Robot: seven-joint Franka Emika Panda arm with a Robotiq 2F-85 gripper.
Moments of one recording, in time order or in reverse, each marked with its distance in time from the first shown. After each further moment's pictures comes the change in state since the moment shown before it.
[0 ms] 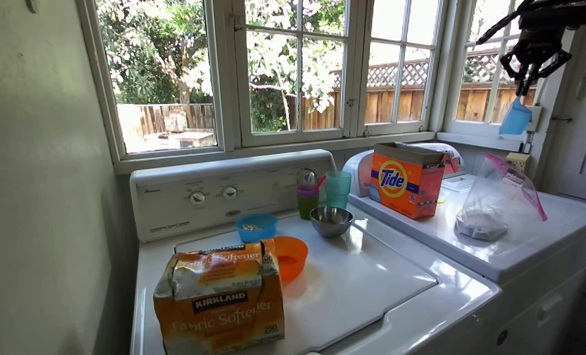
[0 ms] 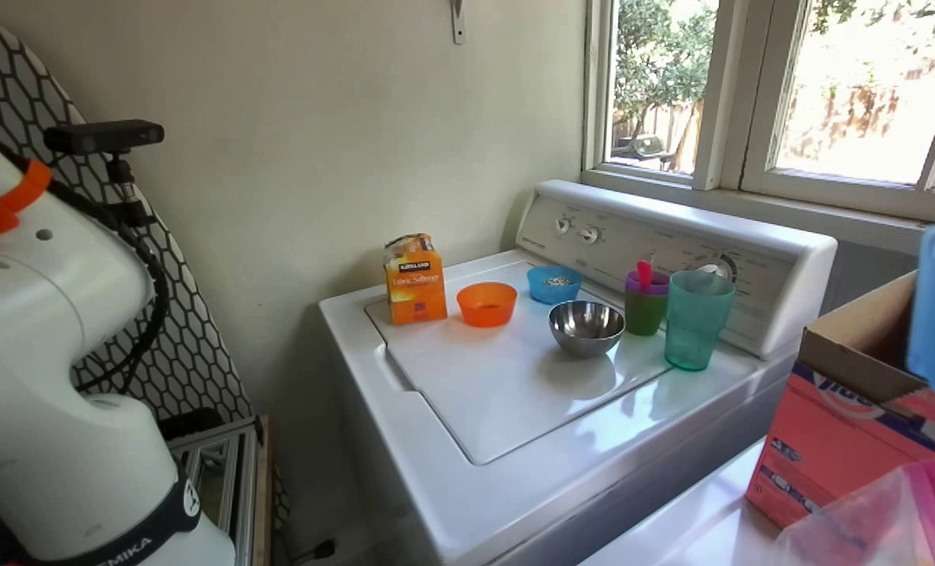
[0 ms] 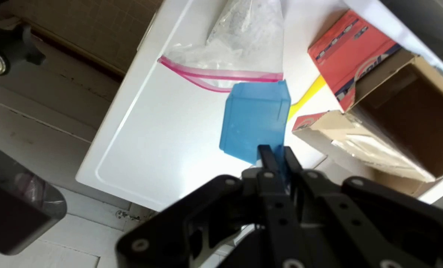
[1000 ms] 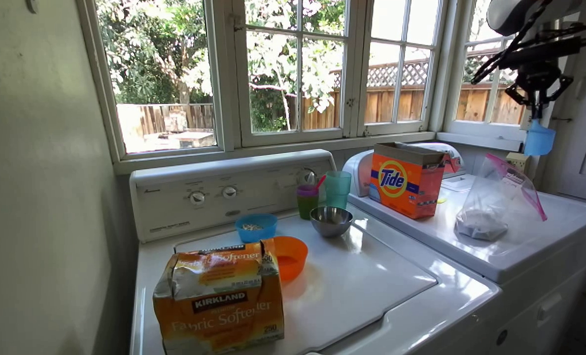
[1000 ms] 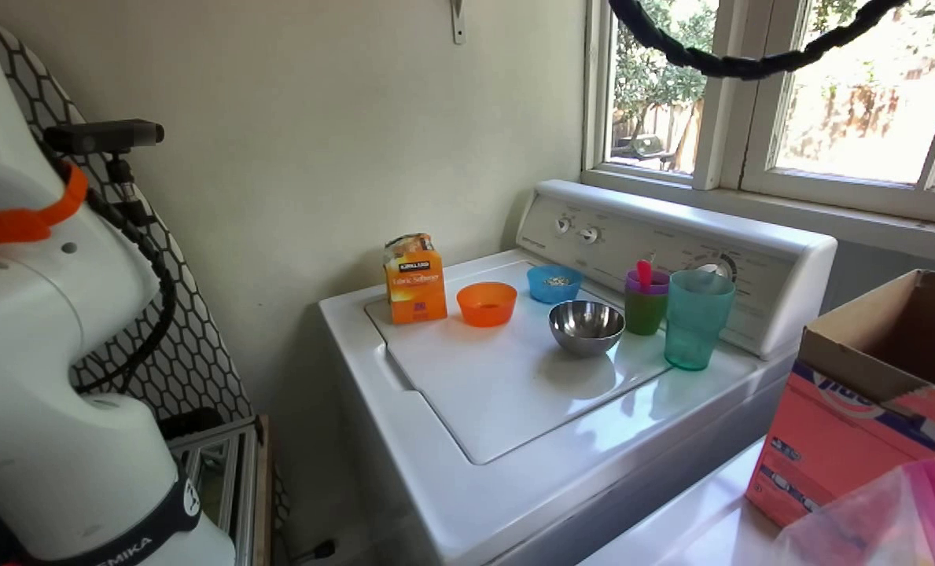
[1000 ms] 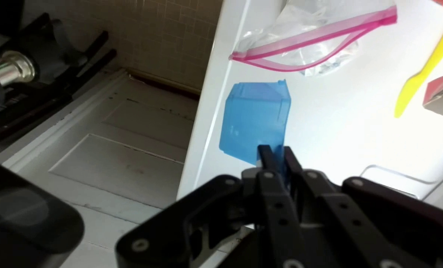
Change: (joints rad) arm -0.018 0.273 -0.041 0.178 -0.158 -0.084 0.287
